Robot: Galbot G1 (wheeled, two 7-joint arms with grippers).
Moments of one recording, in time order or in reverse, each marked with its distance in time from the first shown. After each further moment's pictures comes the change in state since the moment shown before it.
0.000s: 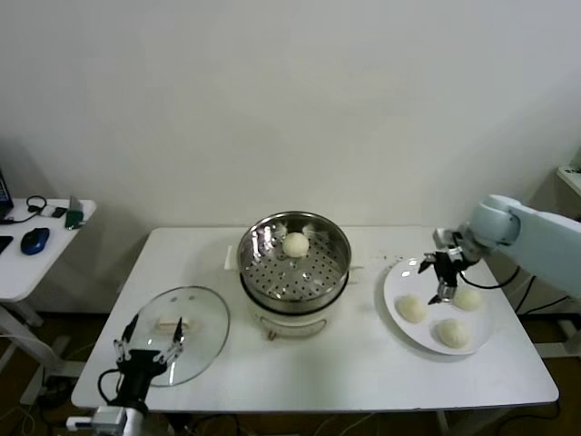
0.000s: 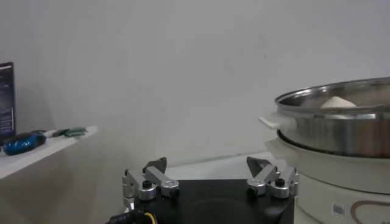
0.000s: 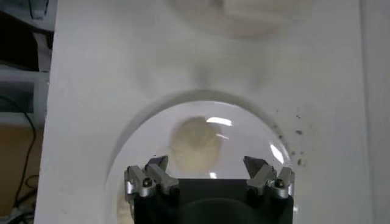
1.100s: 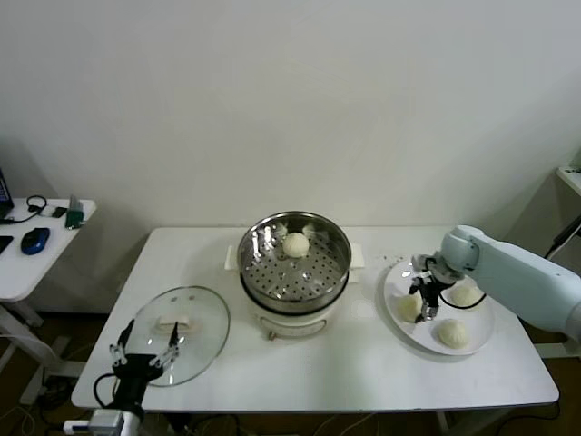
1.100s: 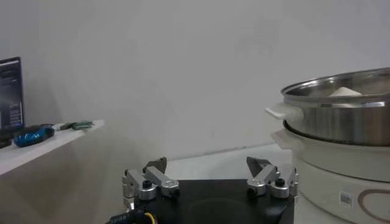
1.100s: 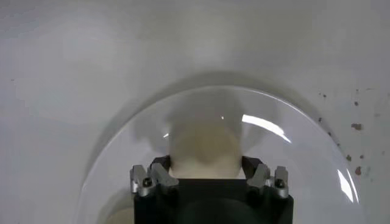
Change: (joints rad) left arm 0.009 -0.004 -0.016 0.012 0.004 0.001 -0.003; right arm -0.250 0.167 0.203 -0.230 -0.152 0.006 -0.011
